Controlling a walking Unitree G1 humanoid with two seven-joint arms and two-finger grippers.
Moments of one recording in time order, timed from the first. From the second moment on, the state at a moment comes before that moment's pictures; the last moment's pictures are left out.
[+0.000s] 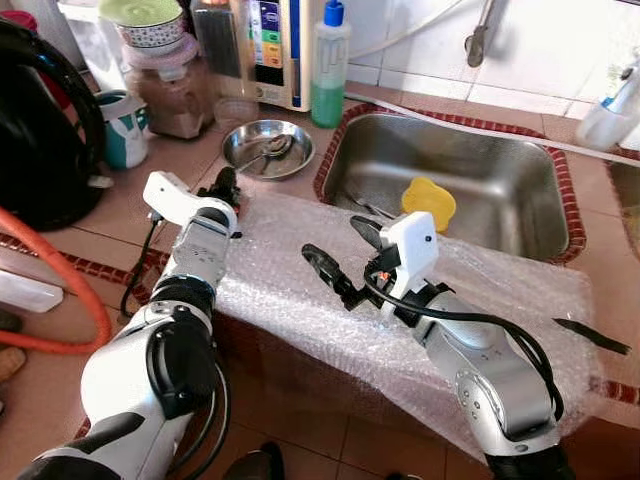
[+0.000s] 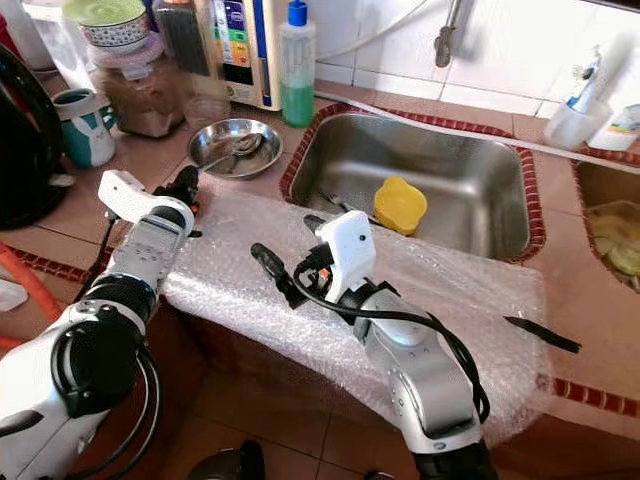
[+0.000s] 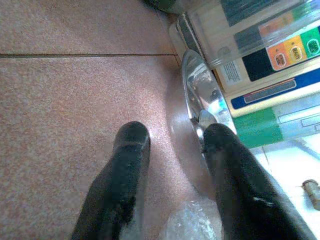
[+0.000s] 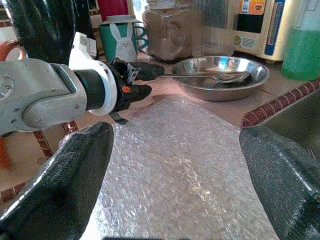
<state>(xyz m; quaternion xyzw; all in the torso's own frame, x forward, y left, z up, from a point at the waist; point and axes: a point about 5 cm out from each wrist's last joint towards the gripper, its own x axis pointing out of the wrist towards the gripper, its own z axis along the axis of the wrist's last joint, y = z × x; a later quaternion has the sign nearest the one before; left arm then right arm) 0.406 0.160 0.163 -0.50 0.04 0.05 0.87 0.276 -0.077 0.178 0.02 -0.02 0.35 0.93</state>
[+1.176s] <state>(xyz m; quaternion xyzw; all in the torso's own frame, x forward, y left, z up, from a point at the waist) 0.409 0.184 0.177 -0.53 -0.01 0.07 0.84 0.276 -0.077 0.178 0.02 -0.02 0.36 0.93</state>
